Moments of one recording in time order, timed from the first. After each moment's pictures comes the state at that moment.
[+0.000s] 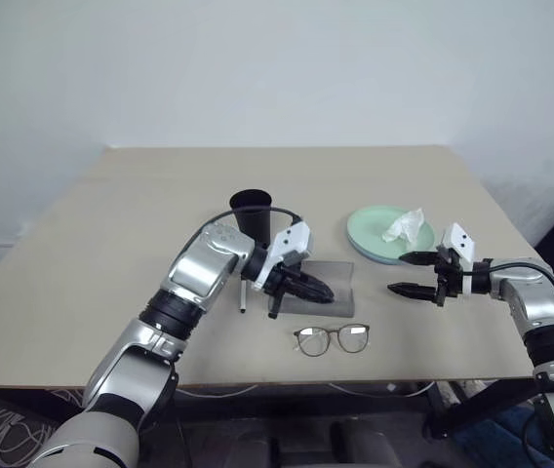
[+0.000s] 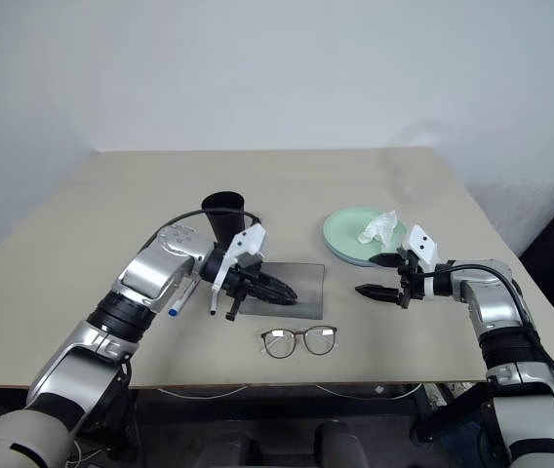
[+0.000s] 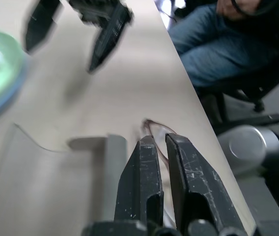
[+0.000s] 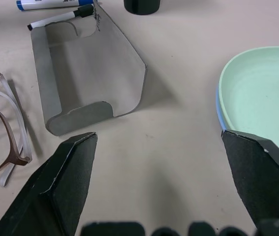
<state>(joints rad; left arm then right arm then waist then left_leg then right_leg) -0.75 0.42 -0.44 0.25 -0.20 0.45 -1.44 -0.54 -0.65 0.07 0.54 0.22 0.14 1.25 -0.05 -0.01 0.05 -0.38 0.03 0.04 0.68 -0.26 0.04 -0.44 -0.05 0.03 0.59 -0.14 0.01</state>
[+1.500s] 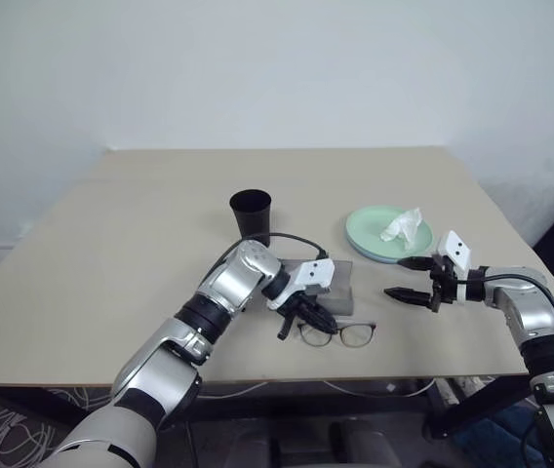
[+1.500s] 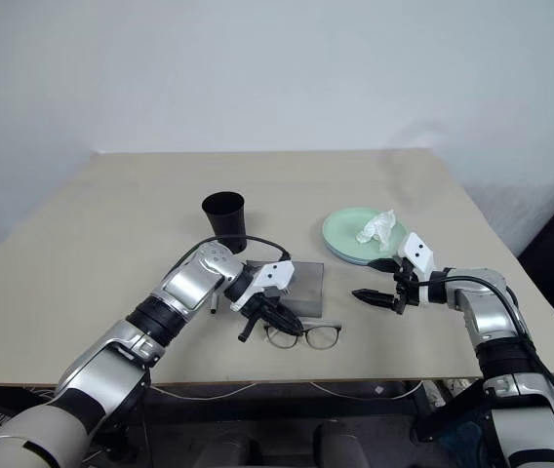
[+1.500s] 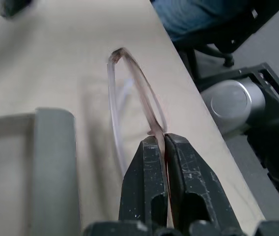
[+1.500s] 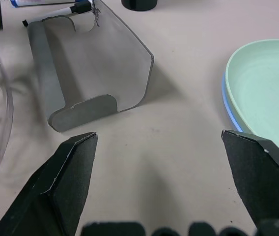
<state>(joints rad) -0.79 0.32 -0.52 0.45 -0.06 0.32 -1.51 -0.48 -0.64 0.07 0.48 0.22 0.14 1.19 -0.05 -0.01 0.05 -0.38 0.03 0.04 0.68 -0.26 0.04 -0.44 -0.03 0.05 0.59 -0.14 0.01</state>
